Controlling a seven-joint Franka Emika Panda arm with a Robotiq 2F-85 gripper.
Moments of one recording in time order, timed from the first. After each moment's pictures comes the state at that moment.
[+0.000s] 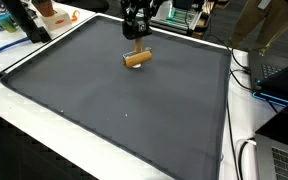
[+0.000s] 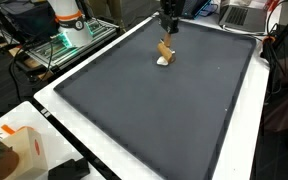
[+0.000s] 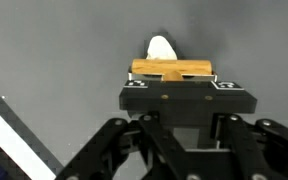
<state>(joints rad) 0.12 0.03 0.11 -2.23 -0.16 2.31 -0.66</state>
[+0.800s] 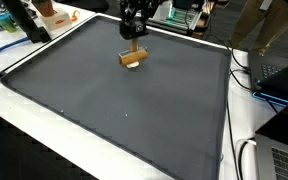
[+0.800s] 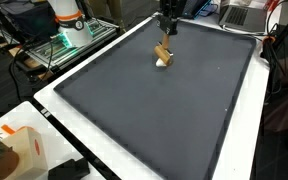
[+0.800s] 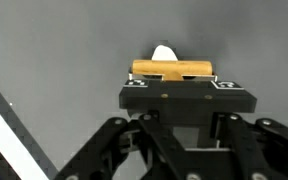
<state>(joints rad) 0.13 0.06 0.13 -2.20 -0.27 2.24 -0.60</state>
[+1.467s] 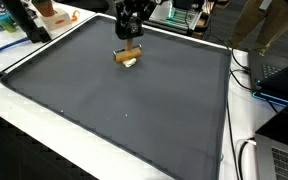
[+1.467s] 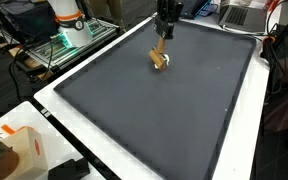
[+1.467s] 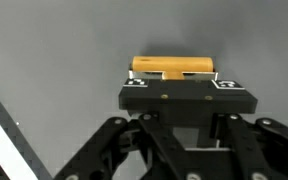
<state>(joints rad) 0.12 0.08 0.12 -2.19 -0.35 2.22 -0.53</state>
